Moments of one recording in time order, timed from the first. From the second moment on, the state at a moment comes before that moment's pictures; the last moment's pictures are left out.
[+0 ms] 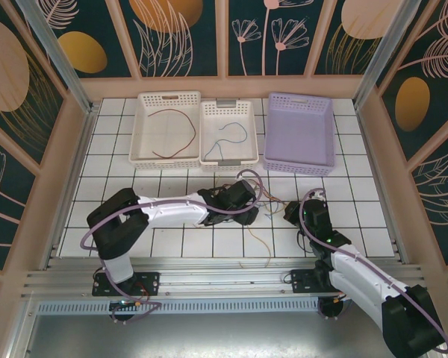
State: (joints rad) left arm -1.07 1.79 1.09 -0.28 -0.15 -0.49; right arm 0.43 0.73 0.08 0.05 0.07 0.89
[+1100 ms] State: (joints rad) left arm -1.06 1.45 1.29 -0.44 -0.32 -0.42; right arm 0.42 0.82 0.08 0.07 0.06 0.89
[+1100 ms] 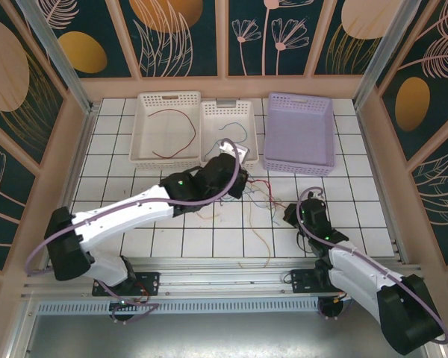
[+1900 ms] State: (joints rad) left arm -0.94 1.36 1.82 -0.78 -0.40 -0.32; right arm 0.41 0.92 0.11 0.12 0.06 0.91
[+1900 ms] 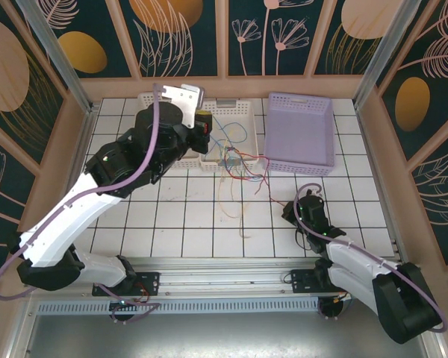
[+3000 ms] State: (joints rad) left arm -0.93 1.13 1.82 -0.87 -0.63 -0.23; right arm 0.46 0.94 0.18 0.01 0.16 0.91
